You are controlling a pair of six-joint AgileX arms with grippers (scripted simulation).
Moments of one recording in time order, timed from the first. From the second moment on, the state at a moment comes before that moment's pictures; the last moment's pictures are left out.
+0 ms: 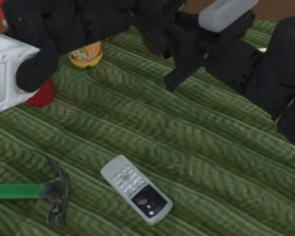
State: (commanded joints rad) left arm -0.52 1.56 1.06 0.46 0.54 0.07; right arm 0.63 1.52 0.82 0.75 -0.16 0.04
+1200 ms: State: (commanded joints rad) left arm -0.52 1.56 1.06 0.46 0.54 0.07; right arm 0.63 1.52 0.82 0.75 -0.16 0.04
